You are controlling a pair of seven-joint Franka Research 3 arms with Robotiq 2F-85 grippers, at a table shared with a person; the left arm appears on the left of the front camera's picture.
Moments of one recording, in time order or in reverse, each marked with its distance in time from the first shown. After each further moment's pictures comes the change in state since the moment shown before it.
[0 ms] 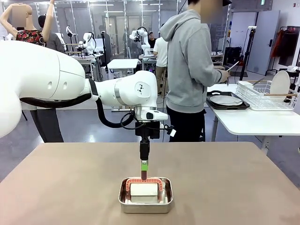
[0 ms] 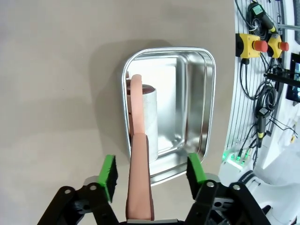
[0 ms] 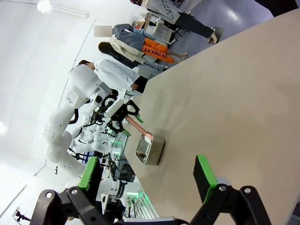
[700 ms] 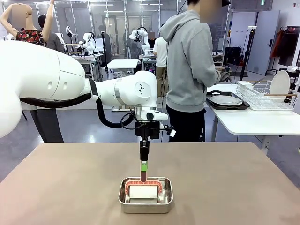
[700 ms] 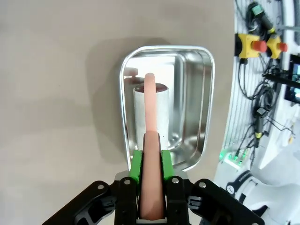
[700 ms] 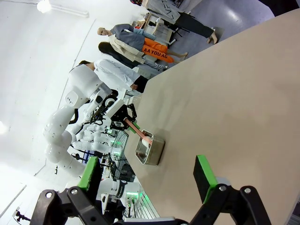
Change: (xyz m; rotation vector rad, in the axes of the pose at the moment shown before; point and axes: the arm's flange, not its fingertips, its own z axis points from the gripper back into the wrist) left arm -0.001 -0.001 0.000 -0.009 0.008 0.017; right arm 0.000 0.000 0.000 0.000 0.000 0.000
